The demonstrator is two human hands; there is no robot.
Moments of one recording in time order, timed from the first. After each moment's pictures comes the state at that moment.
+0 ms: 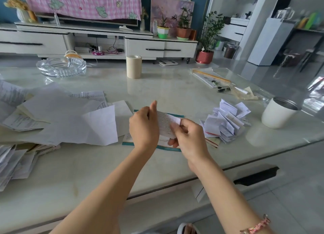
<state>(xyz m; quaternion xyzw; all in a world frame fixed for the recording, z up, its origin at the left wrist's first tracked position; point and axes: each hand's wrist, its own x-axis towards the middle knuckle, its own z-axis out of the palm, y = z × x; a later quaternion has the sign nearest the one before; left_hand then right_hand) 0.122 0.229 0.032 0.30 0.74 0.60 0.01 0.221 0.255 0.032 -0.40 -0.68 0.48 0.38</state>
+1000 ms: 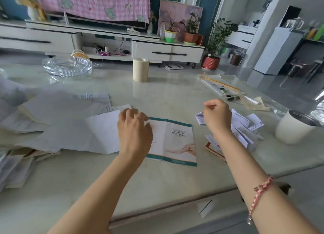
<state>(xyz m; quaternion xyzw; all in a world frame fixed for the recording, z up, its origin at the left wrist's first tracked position) 0.077 0.223 0.017 0.39 0.84 0.38 -0.05 0.208 0.364 0.059 -0.52 -0.70 0.25 0.41</state>
